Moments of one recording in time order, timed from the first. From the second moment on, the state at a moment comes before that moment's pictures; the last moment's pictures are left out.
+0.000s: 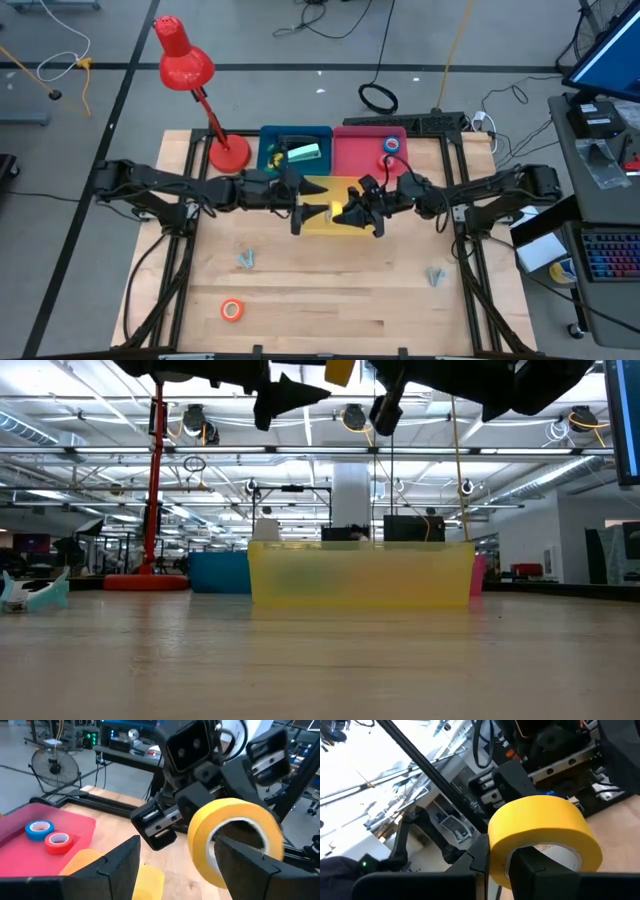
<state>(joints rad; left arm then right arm) 0.00 1.39 0.87 0.42 -0.05 -0.25 -0.02 1.41 0.70 0.87 -0.34 0.78</state>
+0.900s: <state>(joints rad) 0.02 1.46 0.87 0.52 0.10 -0.27 0.00 1.42 0.70 0.88 -0.35 0.87</state>
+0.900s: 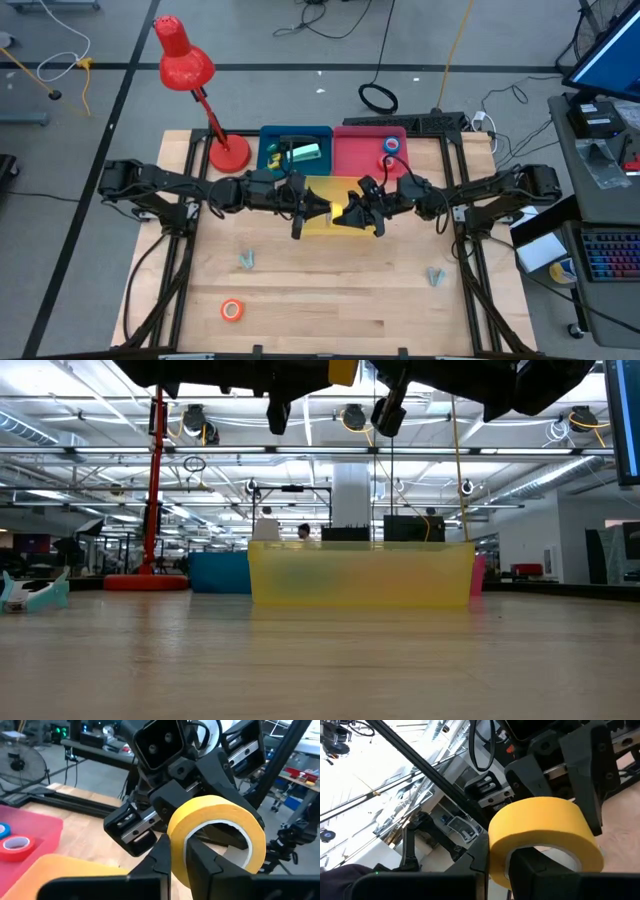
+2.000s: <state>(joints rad) 0.29 1.48 1.09 0.11 0.01 -0.15 -0.02 1.17 0.70 0.29 -0.09 0.71</state>
